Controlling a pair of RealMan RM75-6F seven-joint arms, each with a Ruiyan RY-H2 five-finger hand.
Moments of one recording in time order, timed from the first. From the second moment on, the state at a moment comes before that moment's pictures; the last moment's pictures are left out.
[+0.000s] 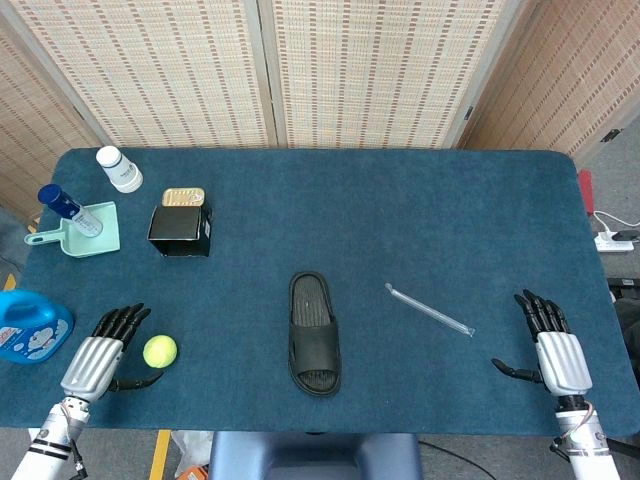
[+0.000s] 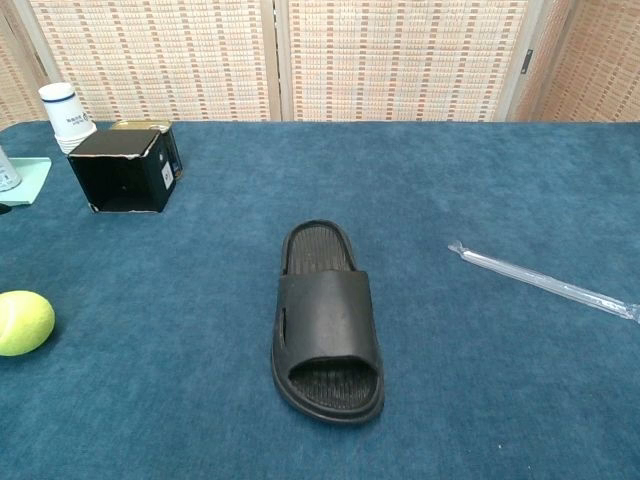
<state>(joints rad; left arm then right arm) -0.23 -1.28 0.03 -1.51 1.52 1.29 0.00 0.10 -1.40 0.04 -1.29 -1.50 1.41 0.19</state>
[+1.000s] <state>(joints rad) -0.18 -1.39 -0.04 -1.33 1.64 1.61 -0.11 0.11 -1.40 0.03 -1.30 -1.51 1.39 0.16</state>
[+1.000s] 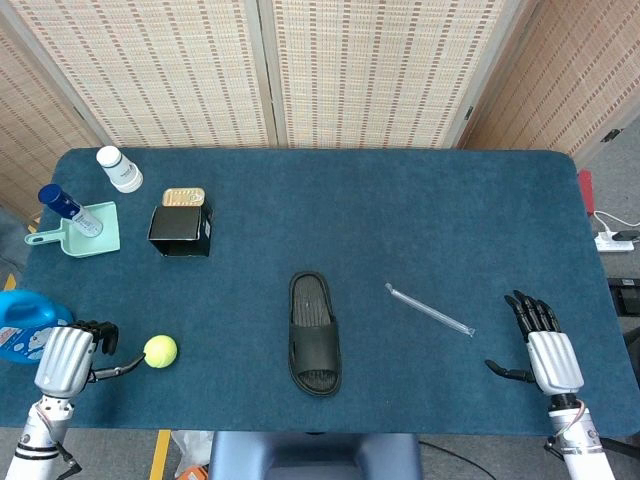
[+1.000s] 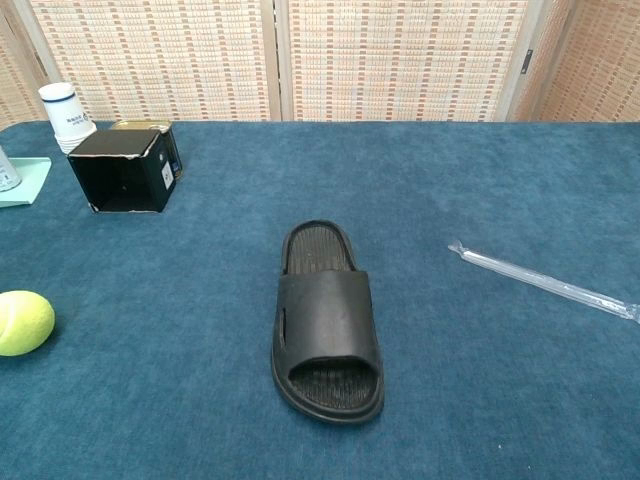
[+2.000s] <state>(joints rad) 0.02 -1.89 0.14 -0.63 1.69 1.63 -0.21 0.12 -1.40 0.02 -1.31 -1.50 1.37 0.16</state>
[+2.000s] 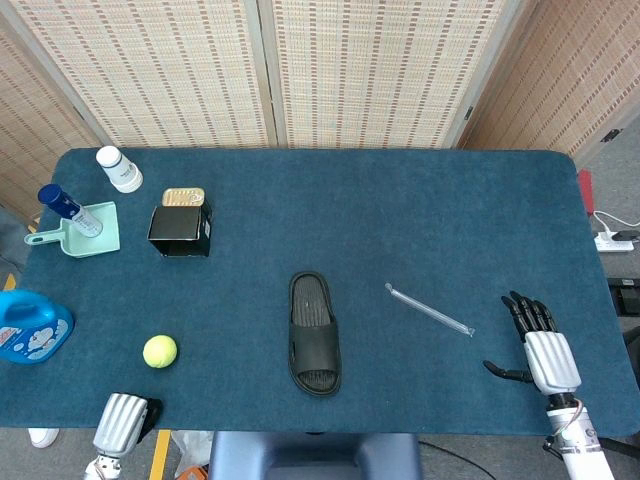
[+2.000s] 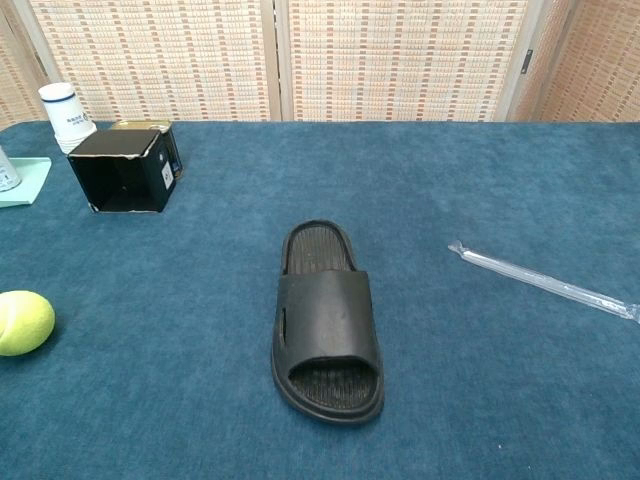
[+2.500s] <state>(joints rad) -0.05 -1.86 0.10 -0.74 1.66 1.53 -0.10 0.12 -1.40 0.03 -1.30 -1.50 1.37 0.16</state>
